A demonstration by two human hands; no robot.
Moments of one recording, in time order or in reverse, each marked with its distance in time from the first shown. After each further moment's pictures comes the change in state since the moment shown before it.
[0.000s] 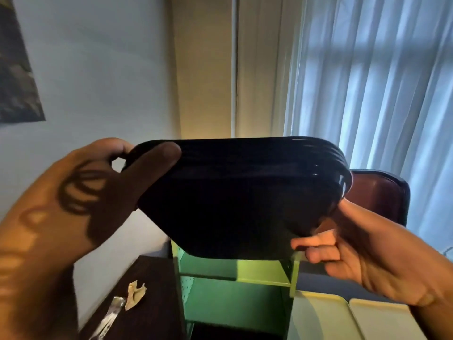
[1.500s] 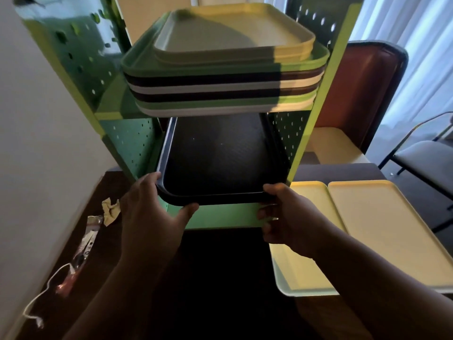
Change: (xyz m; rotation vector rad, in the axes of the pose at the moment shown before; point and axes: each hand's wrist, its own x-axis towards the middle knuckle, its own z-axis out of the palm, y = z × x) left_hand -0.069 -0.168 0.208 0.265 -0.293 -0.118; right_hand 0.106 0.191 -0.067 -0.119 0.456 0.423
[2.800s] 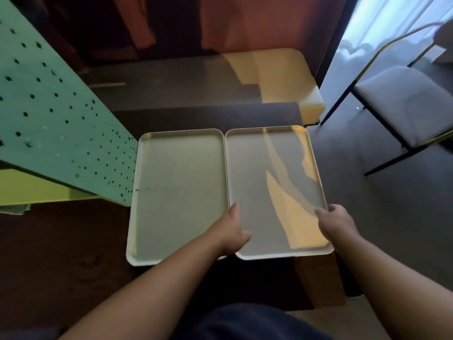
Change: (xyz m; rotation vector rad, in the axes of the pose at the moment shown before) left_hand -0.153 0.269 0.419 -0.058 -1.222 -0.293; right_hand 0.054 0.061 -0.535 -0.770 0.791 0.339
